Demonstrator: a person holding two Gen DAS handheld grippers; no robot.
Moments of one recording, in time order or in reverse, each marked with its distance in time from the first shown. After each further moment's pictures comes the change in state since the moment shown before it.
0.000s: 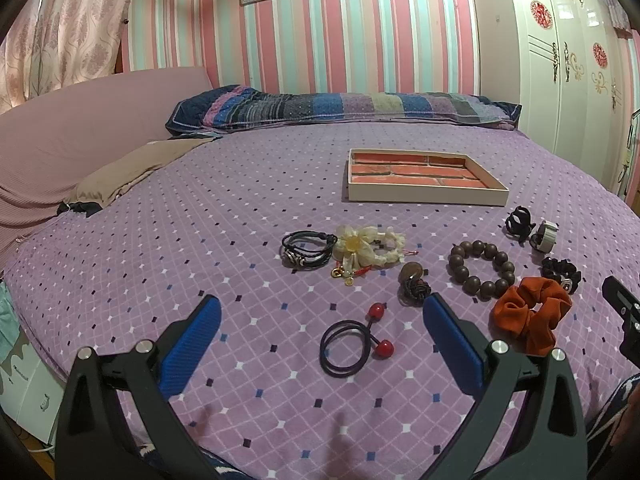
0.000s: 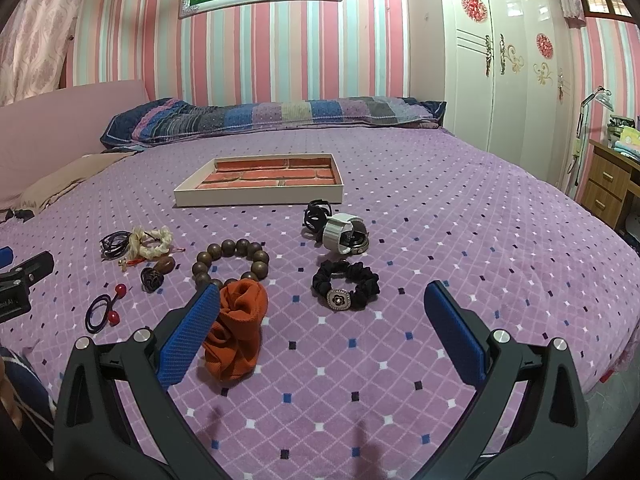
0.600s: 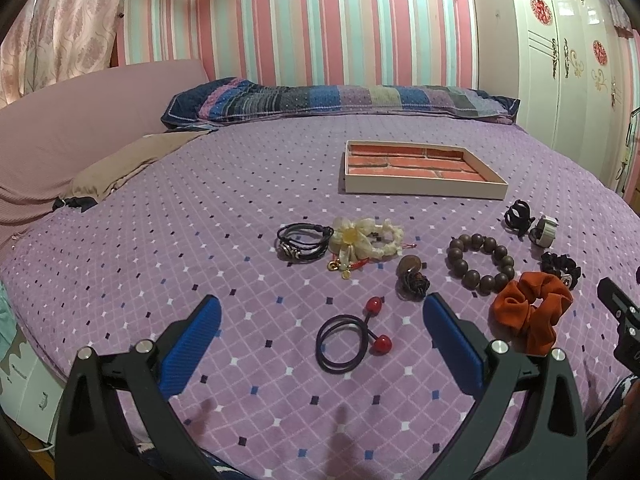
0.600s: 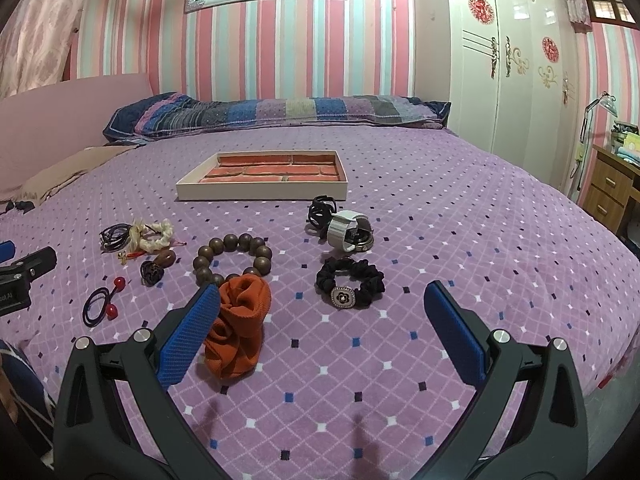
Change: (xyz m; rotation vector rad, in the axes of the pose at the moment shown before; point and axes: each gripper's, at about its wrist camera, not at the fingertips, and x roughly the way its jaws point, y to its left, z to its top) left arm 0.010 -0.005 -0.008 0.001 0.023 -0.010; right arm 0.007 0.005 -0.003 -0.026 0.011 0.002
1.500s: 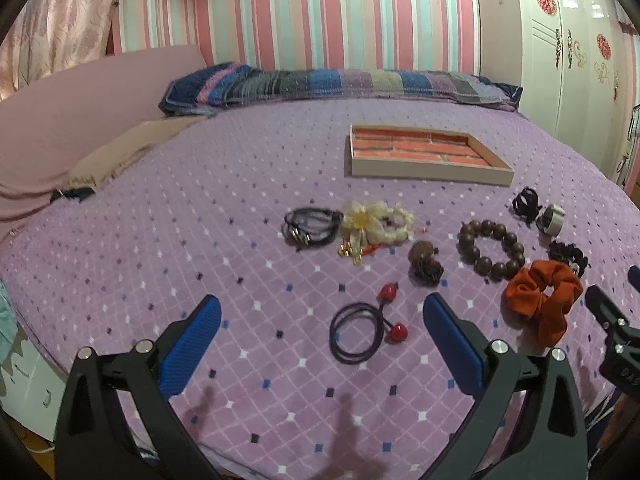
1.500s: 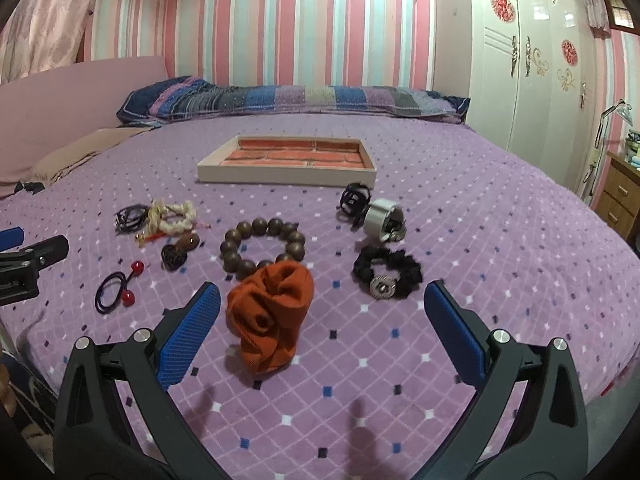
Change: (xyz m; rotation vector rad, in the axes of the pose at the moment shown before) left arm 0.012 0.013 -0.002 -0.002 0.080 -0.014; right arm 0.012 0.031 -0.005 -0.041 0.049 0.047
